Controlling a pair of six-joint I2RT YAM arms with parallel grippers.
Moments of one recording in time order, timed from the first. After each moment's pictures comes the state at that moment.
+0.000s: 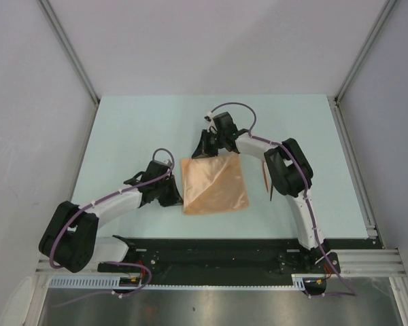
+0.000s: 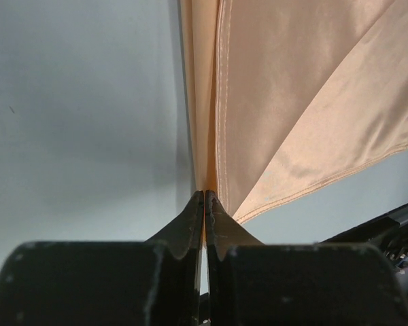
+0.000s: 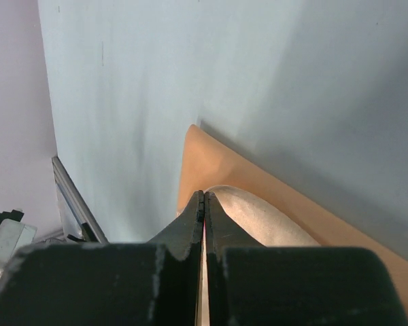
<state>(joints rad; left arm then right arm) -0.47 1.30 0.58 -0.29 0.21 -0.70 0.57 2.27 1.66 -0.12 -0.55 0.68</state>
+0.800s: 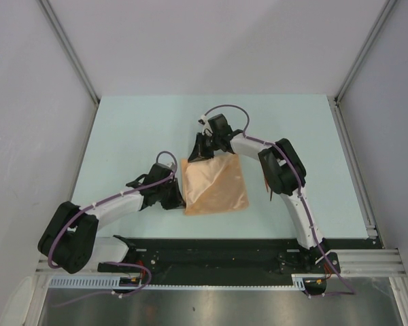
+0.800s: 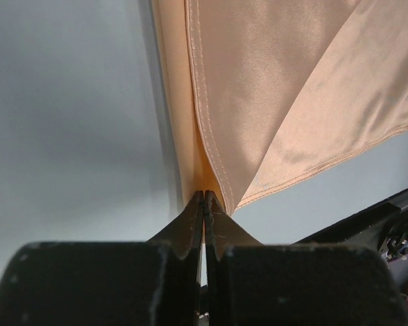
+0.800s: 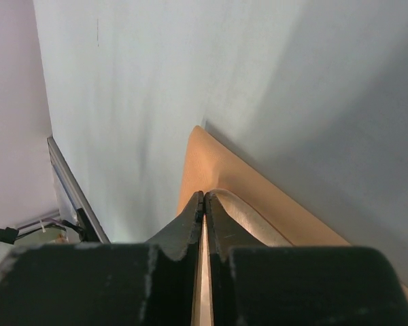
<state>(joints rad) -0.52 1.29 0.55 -0.26 0.22 -0.72 0.60 2.36 1.76 -0.17 -0.62 0.64</state>
